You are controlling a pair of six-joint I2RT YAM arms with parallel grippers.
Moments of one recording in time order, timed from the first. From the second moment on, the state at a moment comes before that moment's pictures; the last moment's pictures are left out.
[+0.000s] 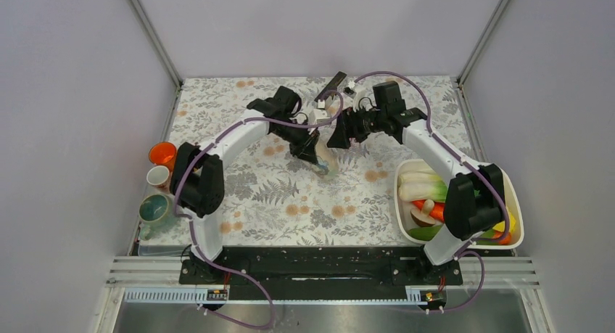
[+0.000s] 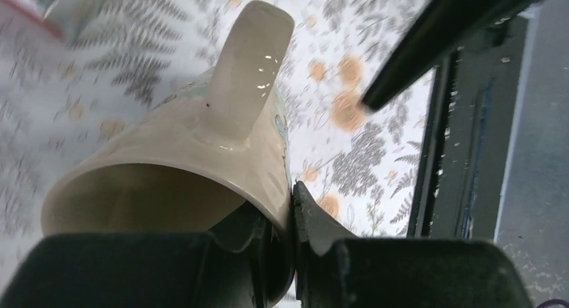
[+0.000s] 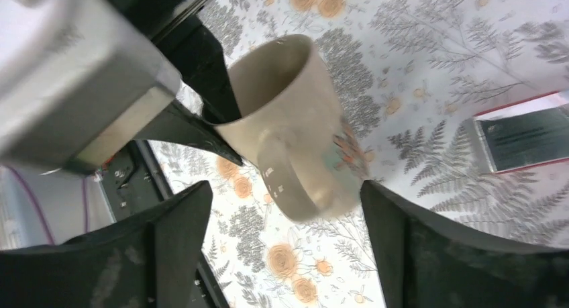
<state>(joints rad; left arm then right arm) -0.49 1.91 1.60 -0.84 0.89 0.57 0.36 1.65 1.33 -0.43 -0.75 0.02</state>
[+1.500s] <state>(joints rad) 0.10 1.22 0.95 -1.10 0.03 0.78 0.36 1.43 1.19 -0.39 -0.51 0.10</state>
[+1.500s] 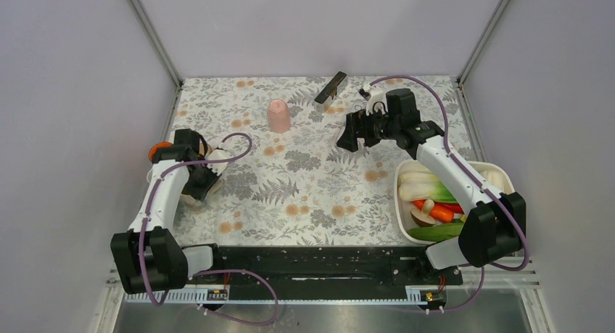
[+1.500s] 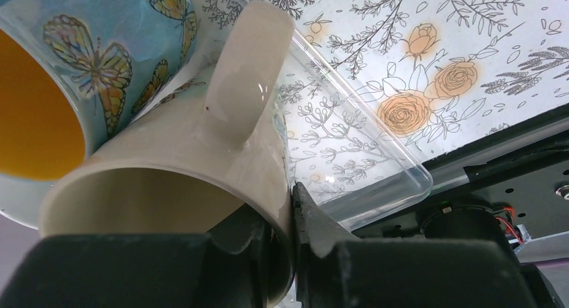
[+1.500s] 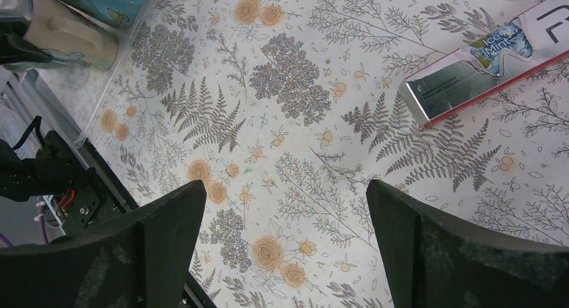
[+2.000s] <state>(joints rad) 0.16 1.21 1.07 -1.14 0.14 0.84 0.39 1.56 1.36 -0.41 -0.38 0.17</state>
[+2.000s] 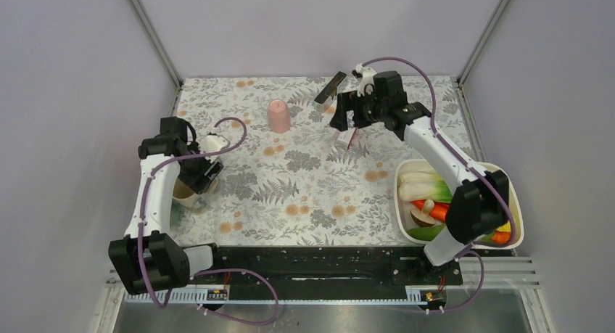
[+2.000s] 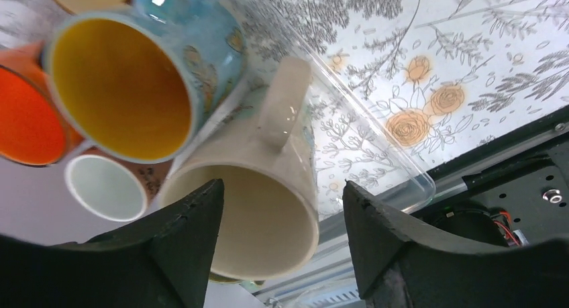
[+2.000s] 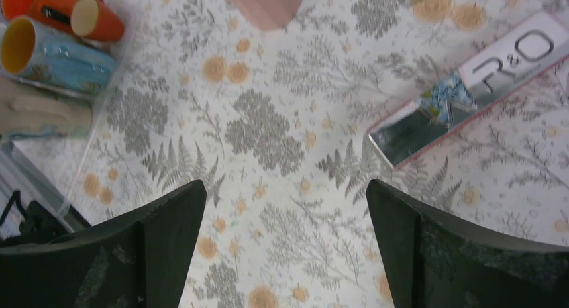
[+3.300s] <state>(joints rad) -0.27 2.35 2.20 -0.79 0.16 0.13 0.43 1.45 1.19 -0.42 0.00 0.19</state>
